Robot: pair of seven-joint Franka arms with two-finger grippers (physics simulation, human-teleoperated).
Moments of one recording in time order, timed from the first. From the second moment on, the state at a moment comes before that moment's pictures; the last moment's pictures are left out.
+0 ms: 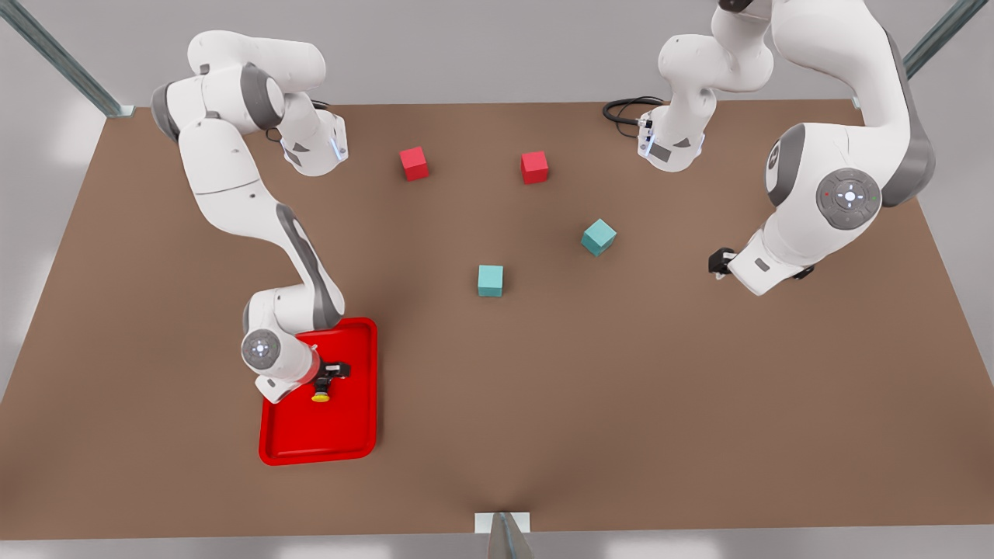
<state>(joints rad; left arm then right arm) -0.22 0.17 0.04 -1.53 0.09 1.56 -0.04 0.09 0.75 0.08 -1.65 -0.03 2.33 0.16</state>
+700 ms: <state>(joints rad) -0.22 0.17 0.04 -1.53 0.09 1.56 -0.05 0.12 0.73 0.10 -1.57 0.00 2.27 0.09</state>
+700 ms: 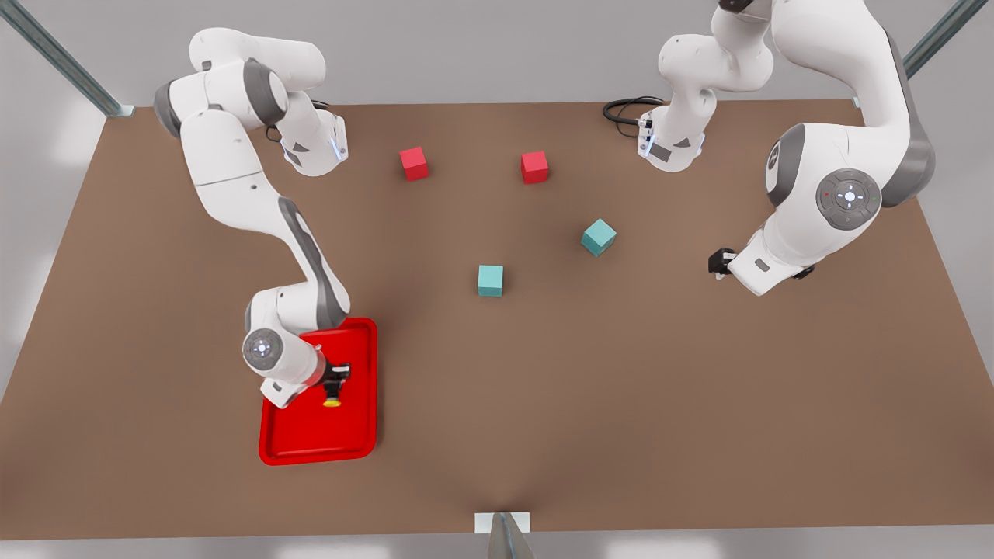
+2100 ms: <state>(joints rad) -0.22 0.20 0.04 -1.53 0.09 1.57 -0.05 0.84 1.19 0.10 -0.81 0.08 2.20 1.02</state>
